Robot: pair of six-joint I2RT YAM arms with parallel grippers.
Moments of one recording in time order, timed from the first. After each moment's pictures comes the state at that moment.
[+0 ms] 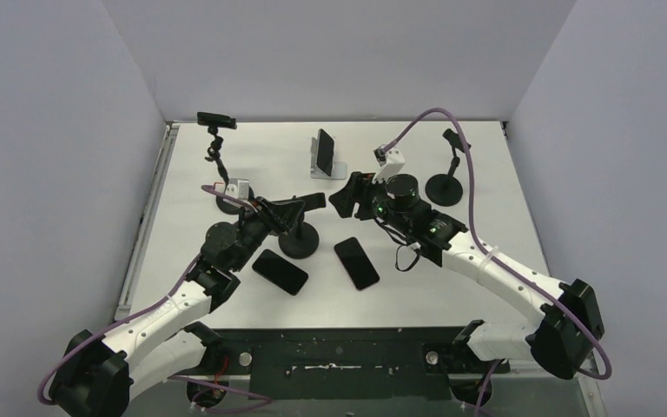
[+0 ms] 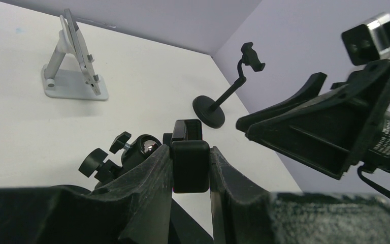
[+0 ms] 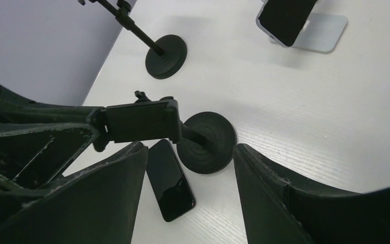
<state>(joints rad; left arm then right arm) -0.59 0.95 0.43 0.62 -0.02 -0.67 0.75 1.23 0.97 -0.03 0.05 0.53</state>
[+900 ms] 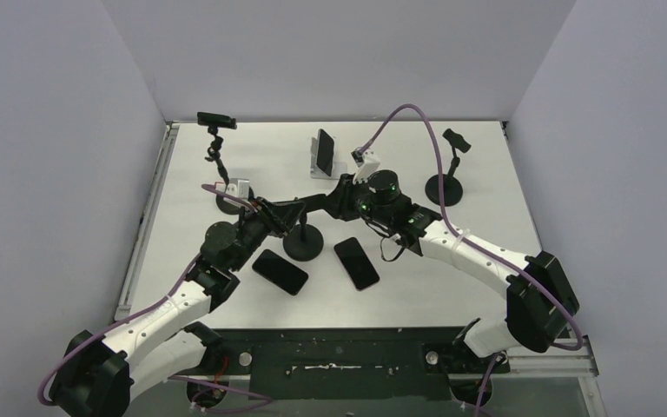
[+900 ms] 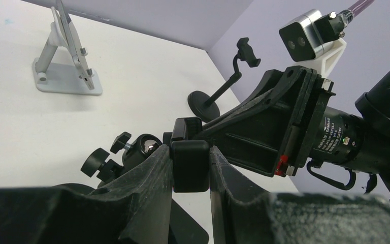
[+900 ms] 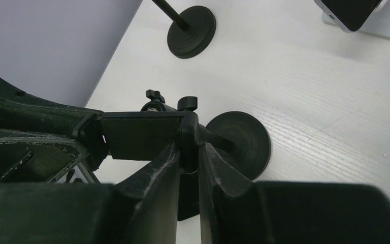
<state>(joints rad) -0.59 0.95 0.43 0.61 0.01 -0.70 0.73 1.44 1.00 0.10 -0.15 0.56</state>
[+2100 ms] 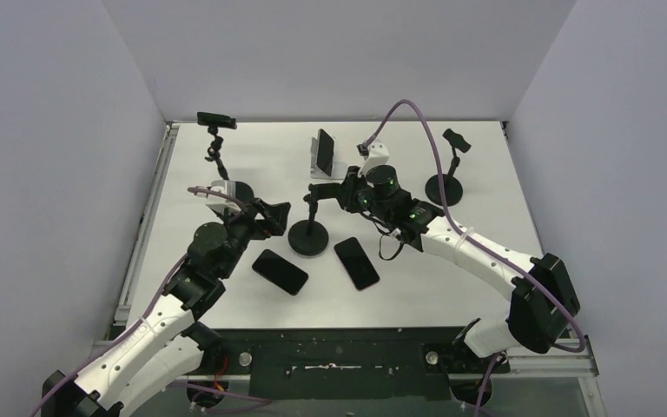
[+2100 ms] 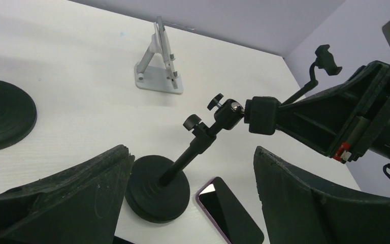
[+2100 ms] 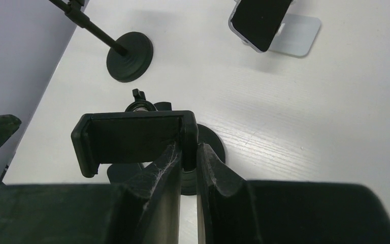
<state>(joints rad) -0.59 0.76 0.53 0.16 -0.25 -0.54 0.73 1.43 1.05 -0.01 0.11 0.49</state>
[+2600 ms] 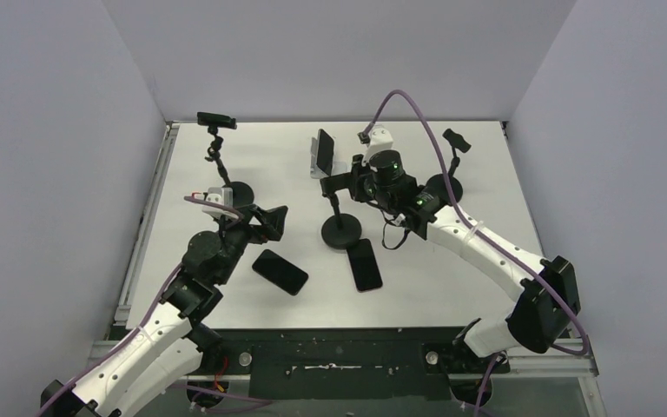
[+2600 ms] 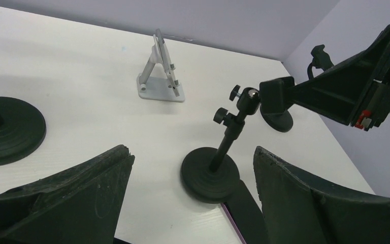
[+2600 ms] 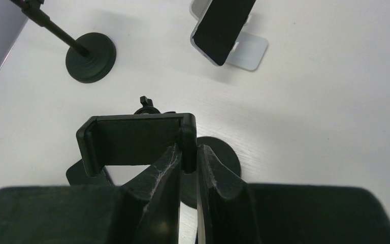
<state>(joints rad) -0.59 0.68 0.46 0.22 -0.23 -0.47 0.71 1.43 1.21 -0.23 0.18 0.32</state>
